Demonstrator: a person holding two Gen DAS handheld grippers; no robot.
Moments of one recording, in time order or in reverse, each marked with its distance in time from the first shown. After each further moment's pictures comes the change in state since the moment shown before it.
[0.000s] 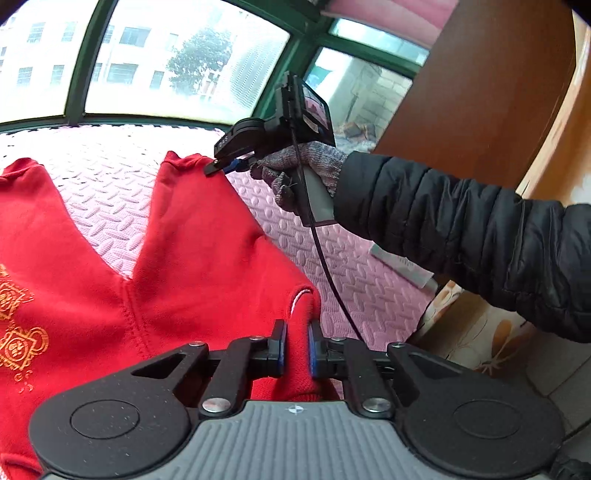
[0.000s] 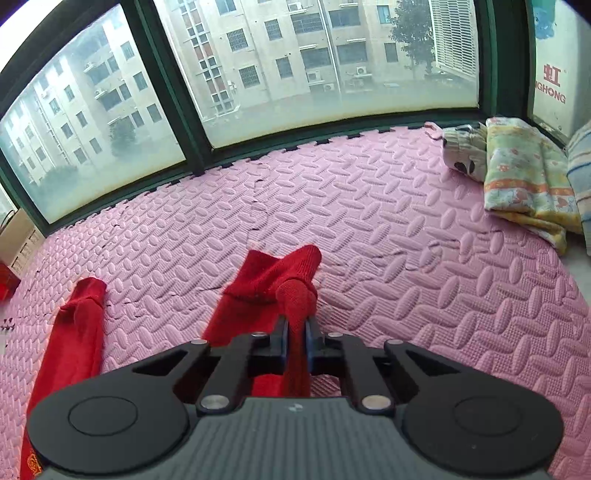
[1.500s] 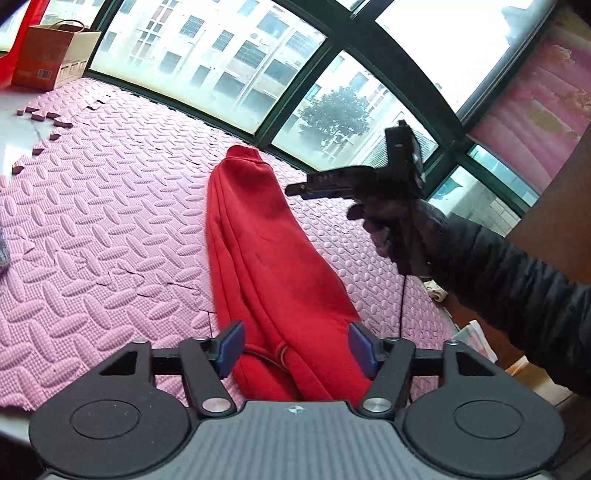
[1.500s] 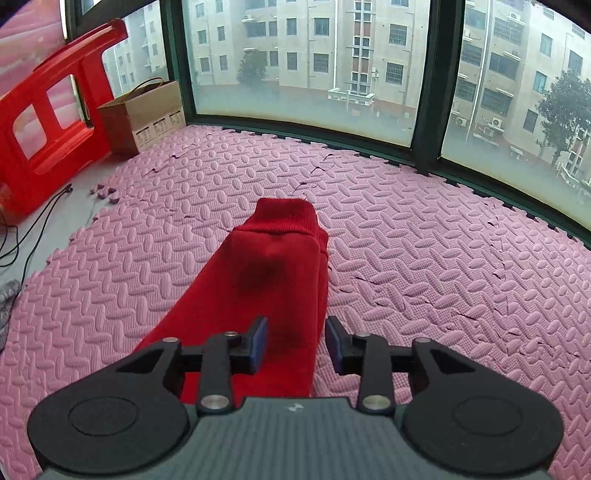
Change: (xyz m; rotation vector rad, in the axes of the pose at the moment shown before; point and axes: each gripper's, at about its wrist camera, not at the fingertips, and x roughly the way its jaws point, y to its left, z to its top) left arm -0.147 0.094 -0.059 -0.375 -0.228 0.279; right arm 0.001 0.214 -0.049 -0.533 0.077 0.175
